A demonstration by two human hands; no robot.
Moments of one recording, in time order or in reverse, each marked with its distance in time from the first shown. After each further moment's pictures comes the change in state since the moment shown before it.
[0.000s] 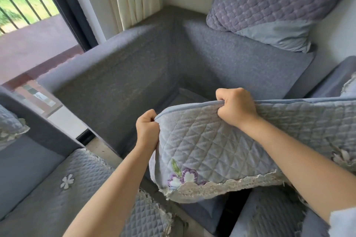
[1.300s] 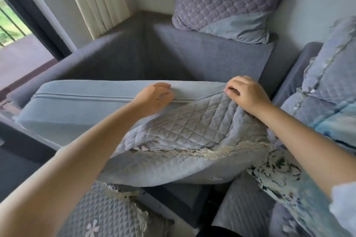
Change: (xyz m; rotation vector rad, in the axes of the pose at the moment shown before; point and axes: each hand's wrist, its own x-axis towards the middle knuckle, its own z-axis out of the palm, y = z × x) left_hand -0.016 0.076 0.137 0.973 -0.553 0.608; right_hand -0.050 0.187 -0.079 -0.020 0.060 0.016
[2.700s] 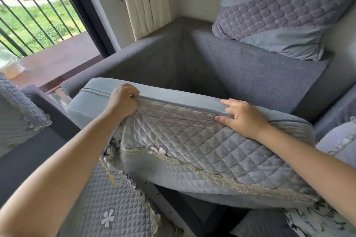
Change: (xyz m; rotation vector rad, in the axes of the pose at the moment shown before) left_hand -0.055 -0.086 -0.065 0.097 0.389 -0.434; right_hand 0.029 -0.068 0.036 0.147 -0.352 -0.197
